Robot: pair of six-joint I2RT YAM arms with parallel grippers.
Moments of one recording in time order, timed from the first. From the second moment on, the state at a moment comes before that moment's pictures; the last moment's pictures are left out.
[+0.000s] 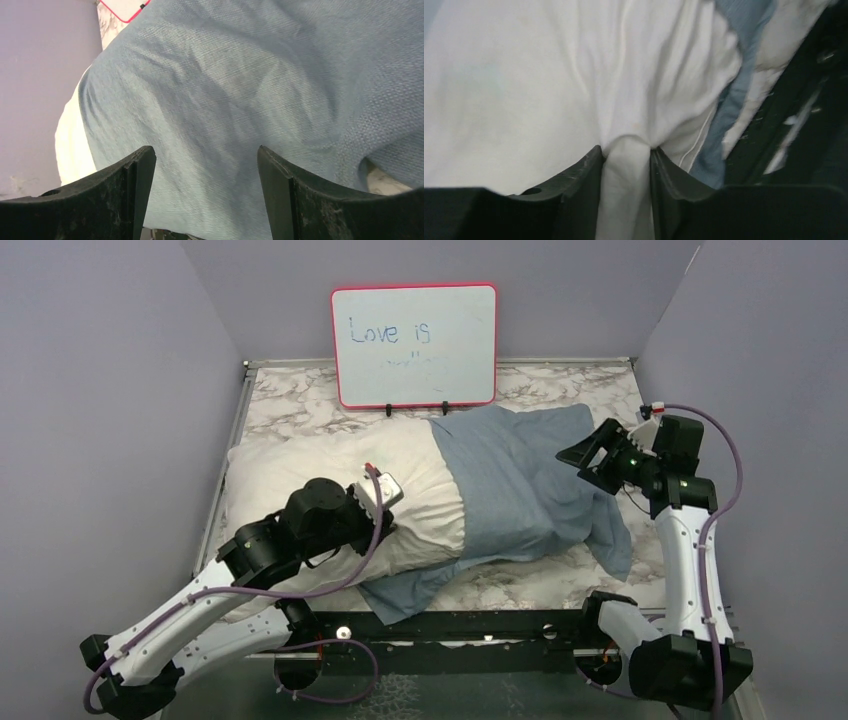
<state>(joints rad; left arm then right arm) -0.91 0.72 0.90 -0.69 -0.03 0.11 -0.22 0.97 1.00 -0.71 -0.60 0.51</state>
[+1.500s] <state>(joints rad) -0.60 0.97 0.71 -0.25 0.19 -0.37 0.31 0.92 0.95 -0.76 0.18 0.70</state>
